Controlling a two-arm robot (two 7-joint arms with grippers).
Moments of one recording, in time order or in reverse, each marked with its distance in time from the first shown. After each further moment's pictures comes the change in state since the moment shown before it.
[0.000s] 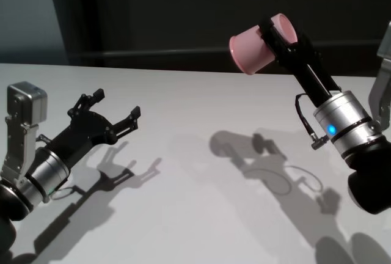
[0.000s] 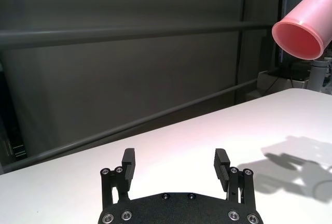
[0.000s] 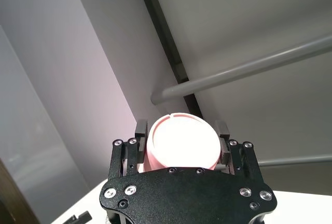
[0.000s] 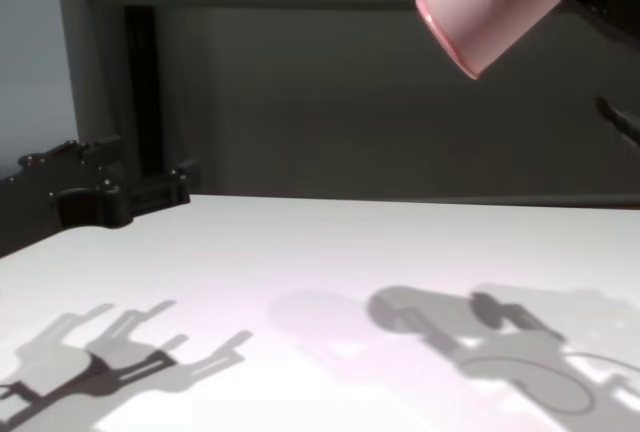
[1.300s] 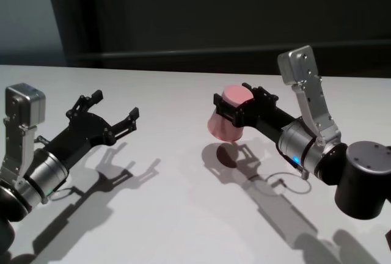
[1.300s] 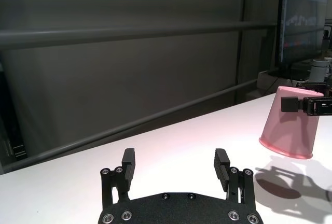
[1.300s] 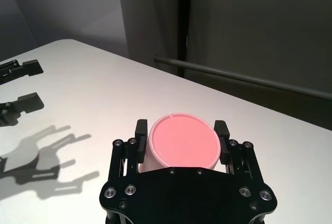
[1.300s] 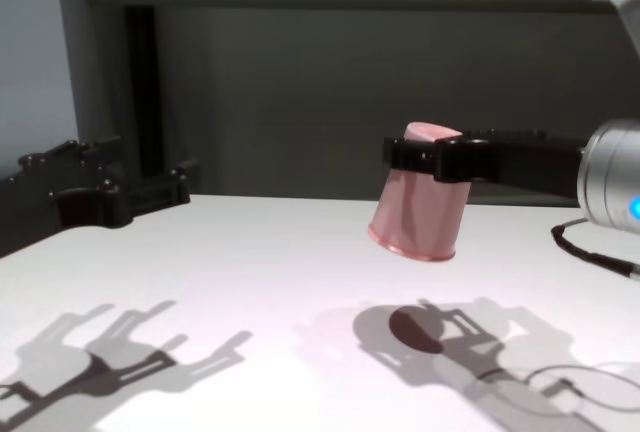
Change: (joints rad) left arm 0.000 0.000 0.000 0.000 0.000 0.000 0.000; right arm 0.078 0.093 -0.174 -0.009 -0.335 0.370 -0.151
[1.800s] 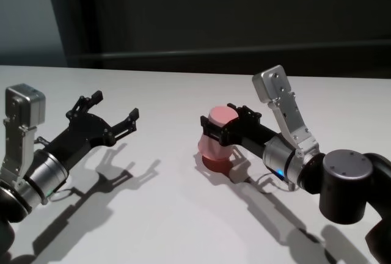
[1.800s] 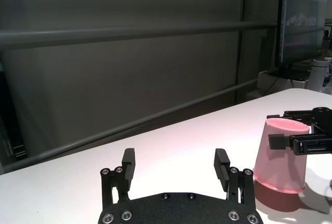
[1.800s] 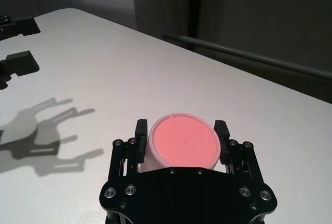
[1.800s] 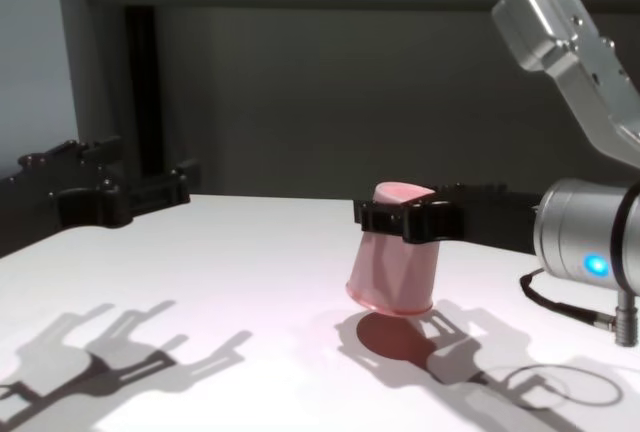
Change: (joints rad) left arm 0.000 0.000 0.000 0.000 0.000 0.000 0.000; right arm 0.032 -0.035 -0.049 0.085 -0.060 0.027 0.032
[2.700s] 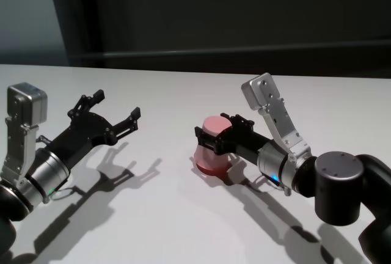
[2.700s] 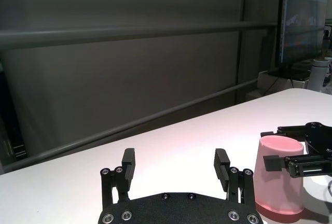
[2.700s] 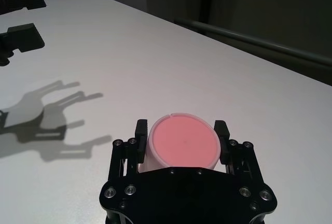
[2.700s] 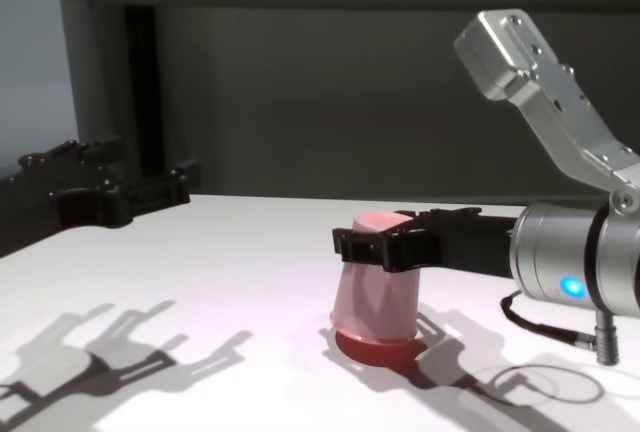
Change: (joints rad) left arm 0.000 0.000 0.000 0.000 0.000 0.000 0.000; right arm 0.016 -0.035 -0.017 0.060 -0.046 0.032 0.053
